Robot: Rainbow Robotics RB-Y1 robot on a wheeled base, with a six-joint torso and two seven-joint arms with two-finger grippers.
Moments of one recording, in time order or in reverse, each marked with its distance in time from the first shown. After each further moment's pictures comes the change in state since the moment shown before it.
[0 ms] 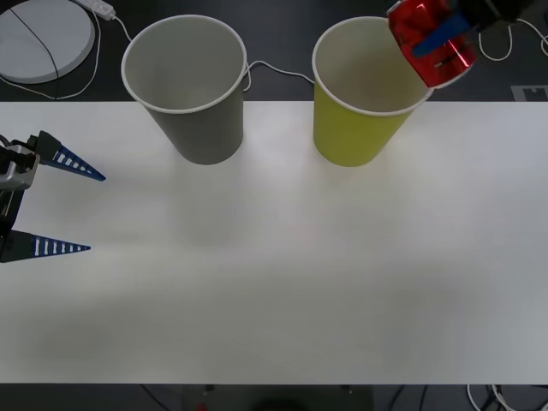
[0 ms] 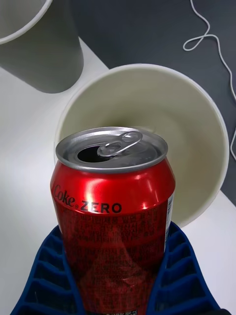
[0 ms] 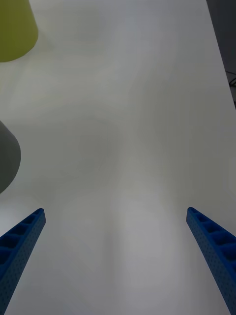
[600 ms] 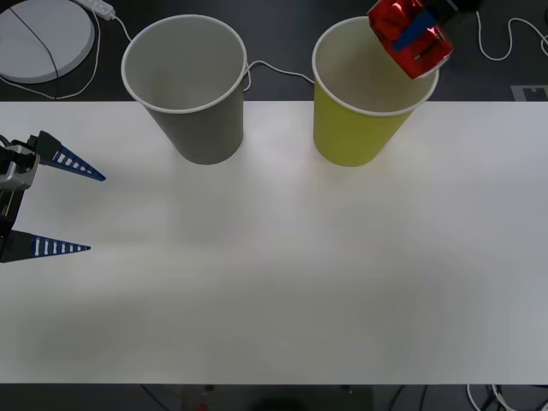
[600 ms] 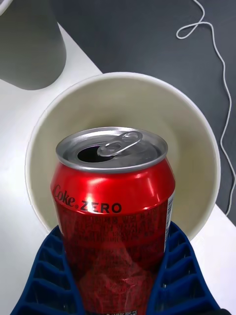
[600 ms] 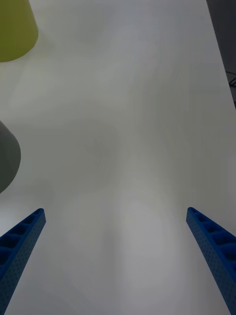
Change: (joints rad) right arm -0.132 0.118 0.100 0.211 0.115 0.000 0.078; left arm 0.000 0.000 0.000 0.000 0.000 0.000 0.000
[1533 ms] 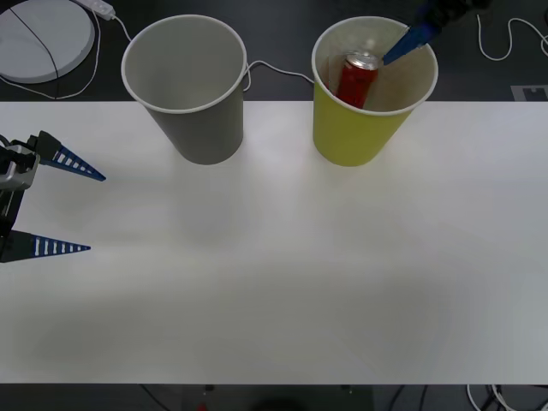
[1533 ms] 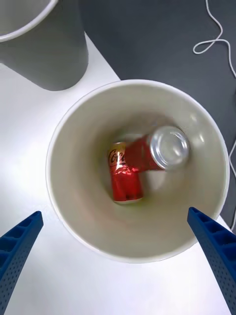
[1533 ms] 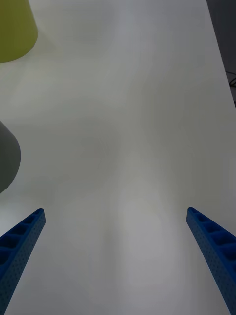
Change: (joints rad) right arm 0.007 -0.062 -0.001 -0.025 -0.137 0.000 0.091; left arm 0.000 0.000 0.000 0.000 0.000 0.000 0.000
